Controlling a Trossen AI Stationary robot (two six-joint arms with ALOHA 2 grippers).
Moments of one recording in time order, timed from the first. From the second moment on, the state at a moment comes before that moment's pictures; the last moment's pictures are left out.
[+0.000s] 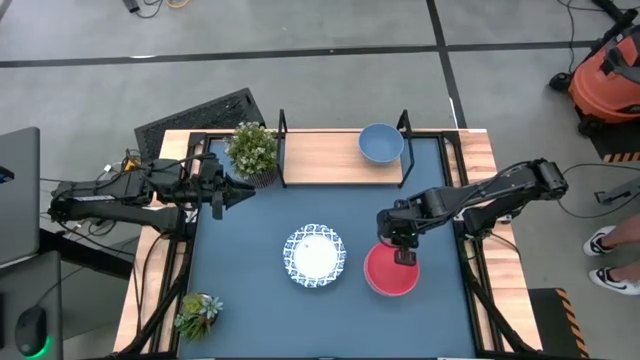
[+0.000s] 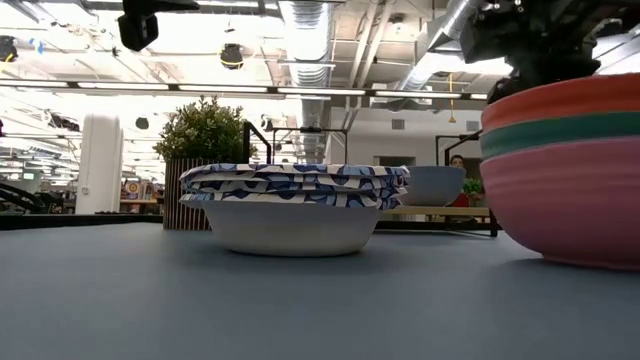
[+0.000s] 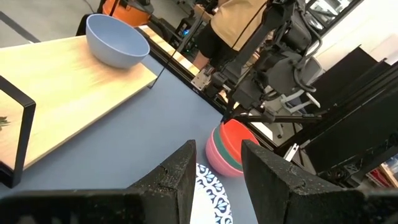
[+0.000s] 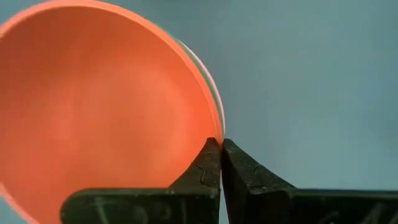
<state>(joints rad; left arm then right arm) 0.02 0.62 0.76 -0.31 -0.11 -0.69 0.20 1.35 1.02 -0.97 -0.05 0.33</state>
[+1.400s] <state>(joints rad) 0.02 0.62 0.76 -0.31 -0.12 -0.71 -0.76 1.64 1.84 -1.25 -0.02 -0.50</state>
